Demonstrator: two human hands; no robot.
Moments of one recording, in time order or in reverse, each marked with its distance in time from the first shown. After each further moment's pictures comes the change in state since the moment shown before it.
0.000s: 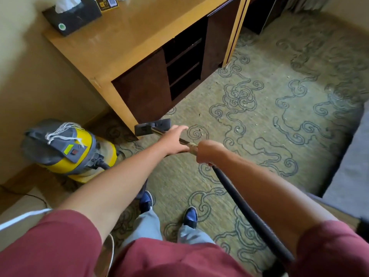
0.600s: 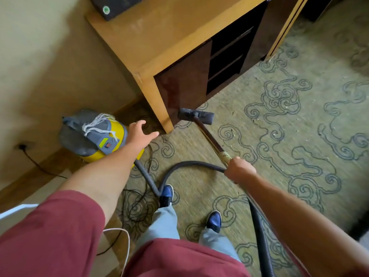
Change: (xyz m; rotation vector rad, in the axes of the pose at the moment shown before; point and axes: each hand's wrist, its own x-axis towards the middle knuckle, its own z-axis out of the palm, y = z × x) left_hand -0.008 -0.261 -0.103 -0.270 0.390 -0.563; right_hand 0.096 -0.066 0.052 0.192 0.020 0.234
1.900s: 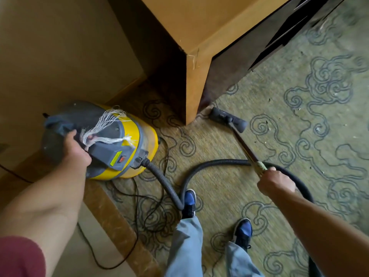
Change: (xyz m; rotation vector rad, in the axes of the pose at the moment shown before) left_hand 0.307 -0.317 -0.081 -1.252 0.320 -0.729; right_hand 0.174 -0.166 0.107 -0.222 -0.013 0.329
